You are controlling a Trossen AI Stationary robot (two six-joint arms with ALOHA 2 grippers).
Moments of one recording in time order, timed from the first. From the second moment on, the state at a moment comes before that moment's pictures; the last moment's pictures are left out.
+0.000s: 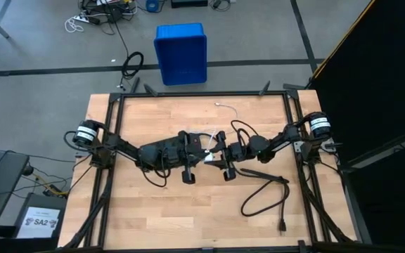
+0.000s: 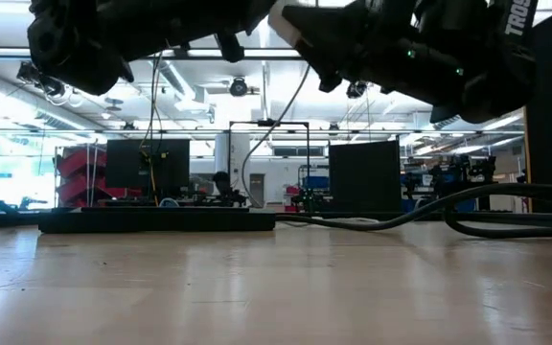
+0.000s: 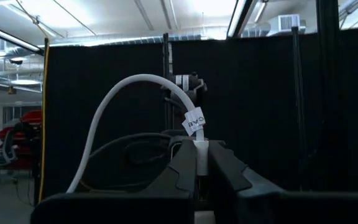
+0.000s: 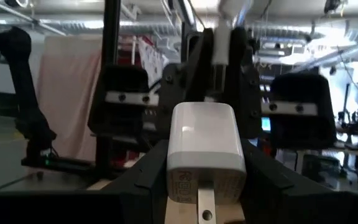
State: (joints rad) left arm -0.20 1.75 0.67 1.57 -0.29 0.16; right arm 0.06 1.84 0.61 1.55 -0.13 -0.05
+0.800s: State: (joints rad) left arm -0.20 1.74 0.56 1.05 -0.32 -0.10; right arm -0.01 1.84 0.48 1.36 -0.15 0.25
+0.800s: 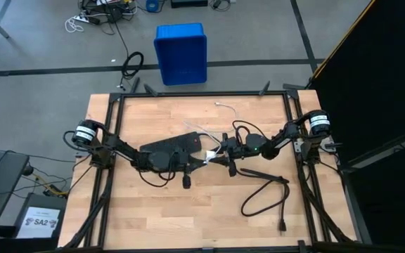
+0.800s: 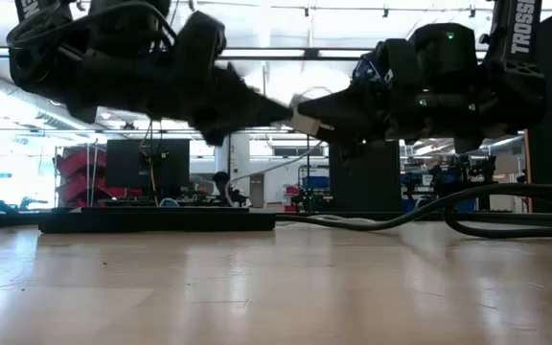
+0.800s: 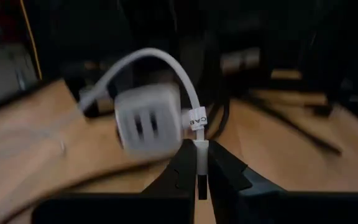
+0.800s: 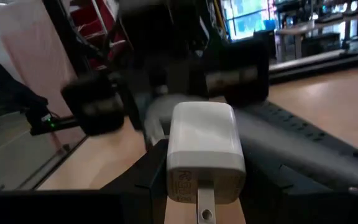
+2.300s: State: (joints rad) left arm -0.20 1.74 0.53 1.02 -0.30 -0.14; right arm -0.01 1.84 0.48 1.35 -0.27 0.30
